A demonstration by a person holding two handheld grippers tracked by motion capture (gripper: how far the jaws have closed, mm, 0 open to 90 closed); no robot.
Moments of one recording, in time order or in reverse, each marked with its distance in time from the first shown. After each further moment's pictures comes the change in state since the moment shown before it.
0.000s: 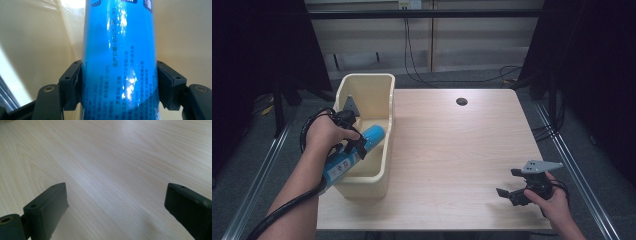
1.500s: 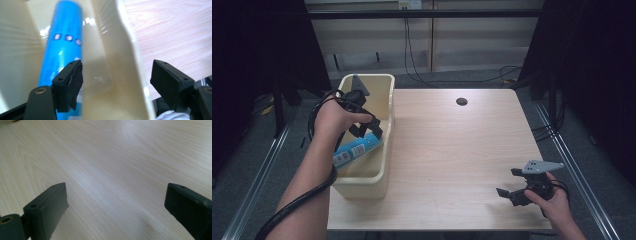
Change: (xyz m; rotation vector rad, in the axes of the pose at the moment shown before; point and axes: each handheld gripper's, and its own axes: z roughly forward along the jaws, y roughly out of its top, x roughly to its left) left arm -0.043 0.012 -0.044 -0.218 -0.101 0.073; right arm 0.002 0.002 -0.002 -0.013 -0.001 -0.010
